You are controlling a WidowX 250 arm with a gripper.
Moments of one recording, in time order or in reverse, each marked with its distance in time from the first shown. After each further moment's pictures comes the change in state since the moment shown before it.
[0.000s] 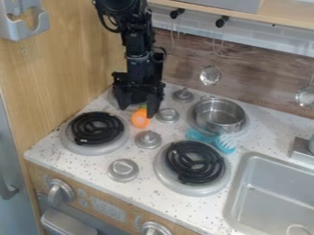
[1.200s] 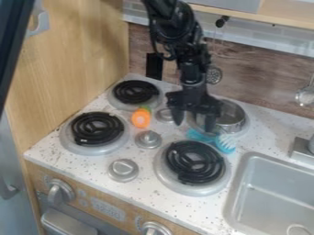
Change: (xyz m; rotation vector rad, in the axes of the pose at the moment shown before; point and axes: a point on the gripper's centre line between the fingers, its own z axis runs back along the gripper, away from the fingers) arm 0.045 -0.095 -0.026 -0.047 -0.258 0.074
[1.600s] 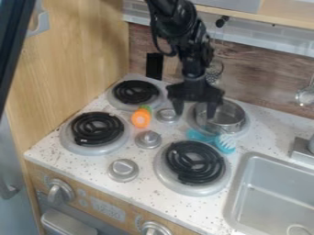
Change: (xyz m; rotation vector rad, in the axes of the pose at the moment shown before) arm 0.024 0.005 0.007 0.026 -0.105 0.121
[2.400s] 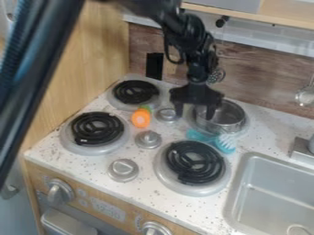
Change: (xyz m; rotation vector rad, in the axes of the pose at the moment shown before) arm 0.009 0.008 -0.049 0.106 0.066 0.048
